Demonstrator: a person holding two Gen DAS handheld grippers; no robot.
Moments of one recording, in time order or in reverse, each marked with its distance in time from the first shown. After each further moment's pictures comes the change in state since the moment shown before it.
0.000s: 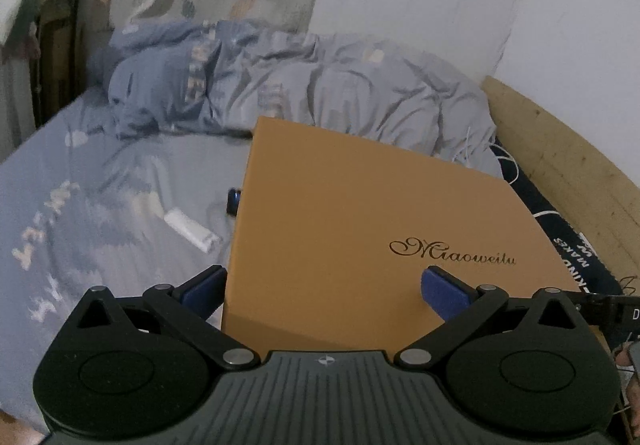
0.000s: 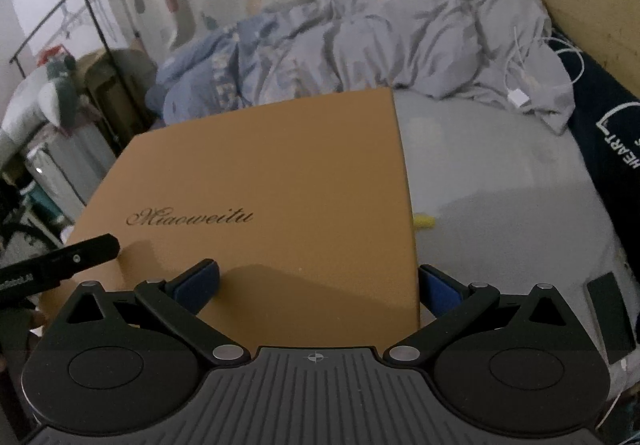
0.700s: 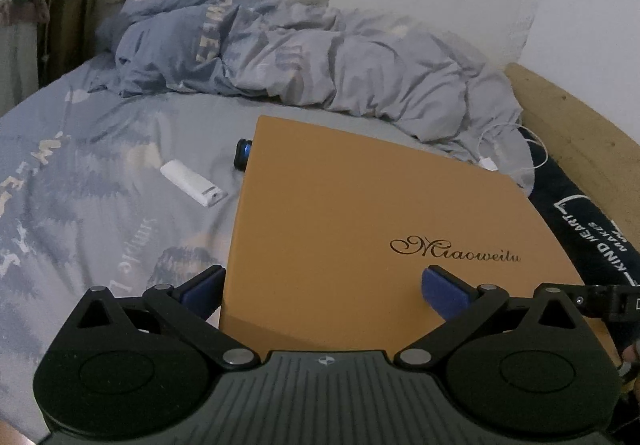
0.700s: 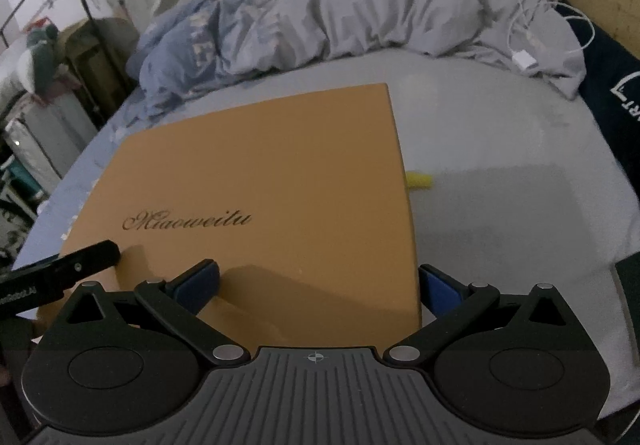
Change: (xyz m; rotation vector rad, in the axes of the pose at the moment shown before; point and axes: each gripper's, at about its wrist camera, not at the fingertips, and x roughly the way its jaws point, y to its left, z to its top) left arm 0.068 0.019 -0.063 -0.032 -0.003 0.042; right arm 0.101 -0.033 -0.049 -0.017 0.052 -0.016
